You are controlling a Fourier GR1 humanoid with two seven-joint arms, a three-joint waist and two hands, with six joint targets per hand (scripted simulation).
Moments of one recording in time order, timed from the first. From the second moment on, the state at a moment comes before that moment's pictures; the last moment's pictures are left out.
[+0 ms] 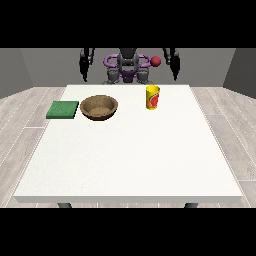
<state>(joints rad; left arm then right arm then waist) -0.01 0.11 0.01 -1.61 -0.01 0.02 0.00 -0.01 -0.07 0.02 -1.56 0.01 0.02 -0.01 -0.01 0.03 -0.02</state>
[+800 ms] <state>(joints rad) -0.22 0.04 0.07 -1.70 0.20 0.04 0.13 -0.20 -0.01 0.25 -1.76 -0.05 -0.32 0.17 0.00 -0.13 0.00</state>
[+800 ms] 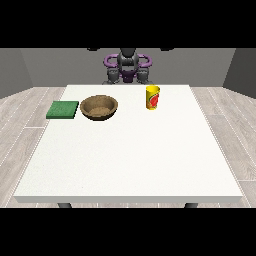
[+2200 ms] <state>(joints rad) -0.21 0.02 0.05 -1.22 0.07 -0.03 -0.54 -0.47 -0.16 -0.04 -1.51 -0.04 -0.23 0.03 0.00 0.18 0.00</state>
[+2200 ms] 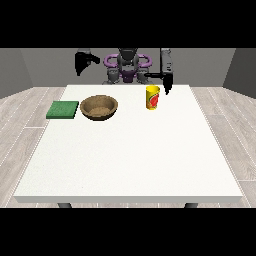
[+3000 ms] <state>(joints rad) -0.41 0.04 0.14 -0.82 0.07 0.02 -0.75 -0.53 -0.23 -0.13 -1.39 -0.09 -0.12 -0.03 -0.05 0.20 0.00</state>
